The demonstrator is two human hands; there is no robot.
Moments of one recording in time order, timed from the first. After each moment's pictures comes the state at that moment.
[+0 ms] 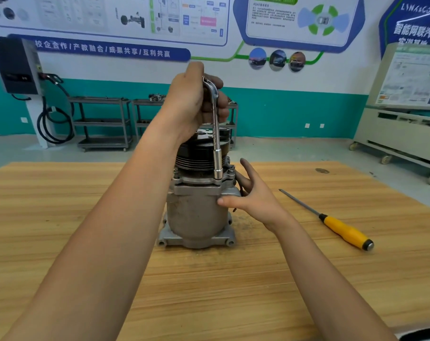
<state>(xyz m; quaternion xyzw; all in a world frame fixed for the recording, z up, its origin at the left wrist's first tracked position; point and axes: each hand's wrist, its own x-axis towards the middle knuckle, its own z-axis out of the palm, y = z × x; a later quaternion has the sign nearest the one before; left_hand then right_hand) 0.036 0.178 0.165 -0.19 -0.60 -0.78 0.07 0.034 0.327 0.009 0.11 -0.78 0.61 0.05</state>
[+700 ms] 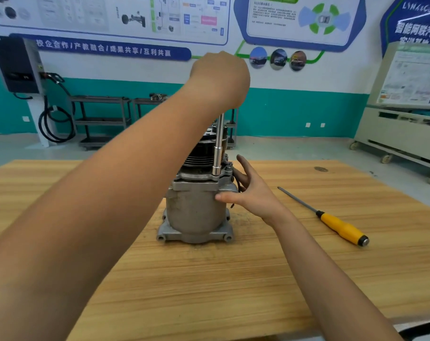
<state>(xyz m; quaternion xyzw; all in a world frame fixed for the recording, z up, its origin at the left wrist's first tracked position) 0.066 0.212 0.201 -0.14 -0.94 -0.08 0.29 0.033 0.329 0.010 0.12 -0.79 0.60 0.06</state>
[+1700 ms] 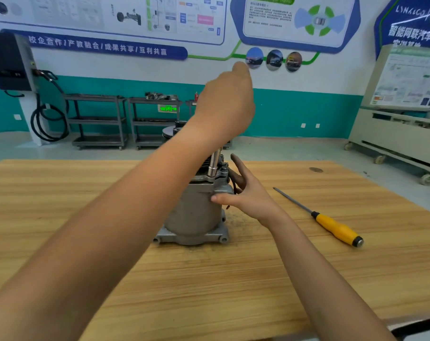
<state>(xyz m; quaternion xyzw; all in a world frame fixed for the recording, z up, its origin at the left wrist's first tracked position) 0.059 0.222 0.165 -0.21 -0.88 -0.19 0.38 0.036 0.329 0.011 0.13 -0.79 0.59 0.06</state>
